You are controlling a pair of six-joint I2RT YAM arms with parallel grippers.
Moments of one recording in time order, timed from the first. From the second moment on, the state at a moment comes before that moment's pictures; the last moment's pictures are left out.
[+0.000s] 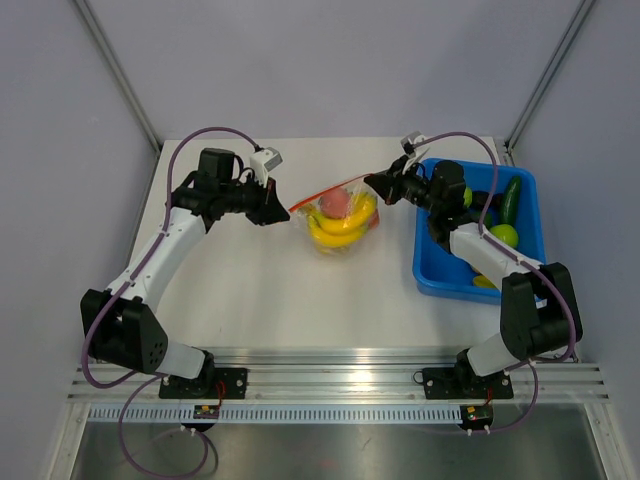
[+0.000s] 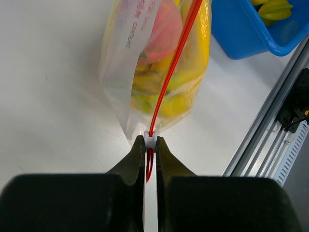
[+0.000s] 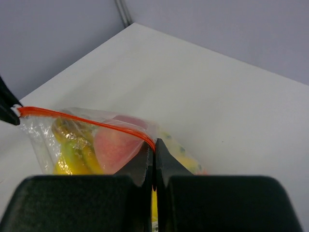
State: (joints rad) left arm -0.26 1.42 1.28 -0.58 0.70 0.10; right arm 0.28 1.52 0.96 0.52 -0.61 0.18
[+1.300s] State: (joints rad) left arm -0.24 1.51 1.41 -0.54 0.67 -0.01; right arm 0.21 1.53 0.93 0.51 -0.55 0.22
